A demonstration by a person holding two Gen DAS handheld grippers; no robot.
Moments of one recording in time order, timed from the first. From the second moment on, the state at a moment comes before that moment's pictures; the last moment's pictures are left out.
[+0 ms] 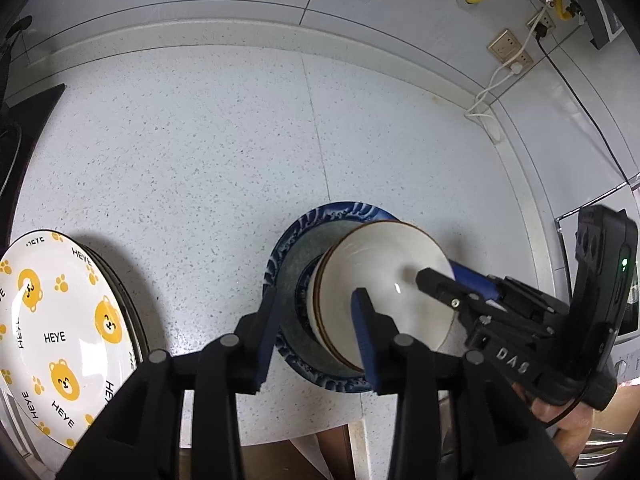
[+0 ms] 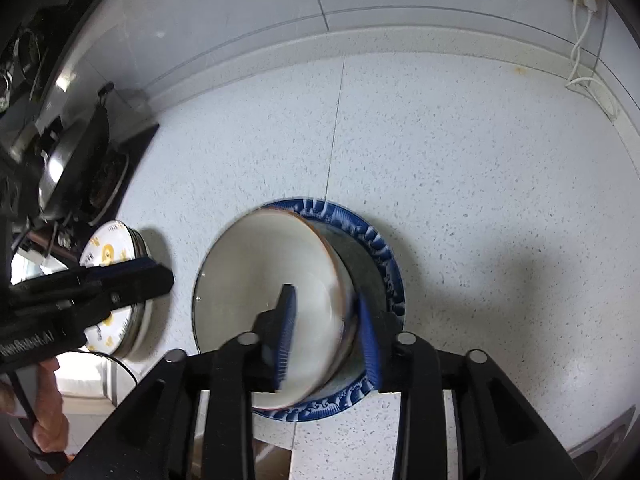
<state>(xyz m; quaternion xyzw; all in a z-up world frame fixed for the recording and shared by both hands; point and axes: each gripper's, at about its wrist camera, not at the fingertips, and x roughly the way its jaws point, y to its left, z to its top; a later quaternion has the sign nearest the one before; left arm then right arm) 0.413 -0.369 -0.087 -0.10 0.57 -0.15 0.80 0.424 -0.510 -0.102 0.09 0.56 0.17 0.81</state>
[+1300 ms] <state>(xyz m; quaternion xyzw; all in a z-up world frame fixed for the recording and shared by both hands) 0.420 -0.321 -0.166 -0.17 0.64 -0.12 0.74 0.403 -0.565 -0.146 0.17 0.57 0.14 0.79</state>
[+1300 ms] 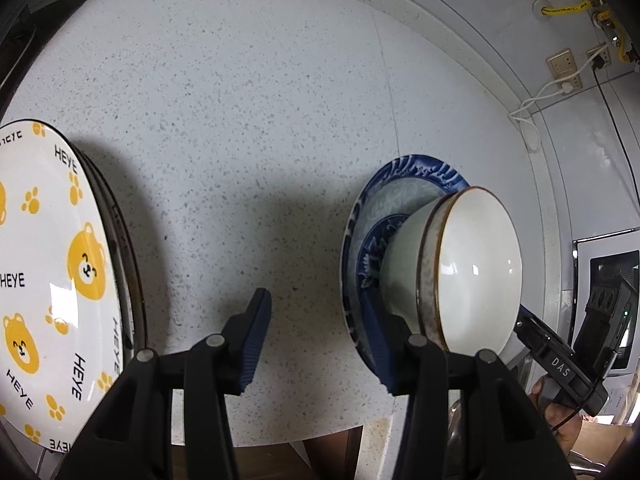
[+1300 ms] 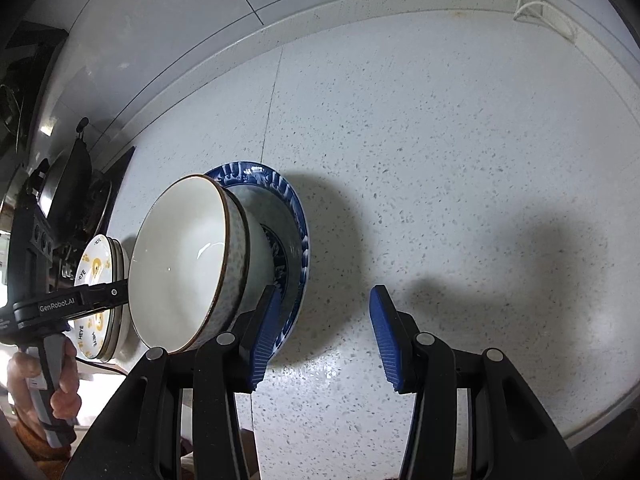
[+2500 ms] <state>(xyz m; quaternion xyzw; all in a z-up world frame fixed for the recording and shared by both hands) 0.457 -0.338 -0.208 -0.20 0.66 -0.20 0.69 0.450 -0.556 -0.184 0.17 0.64 0.29 0.69</state>
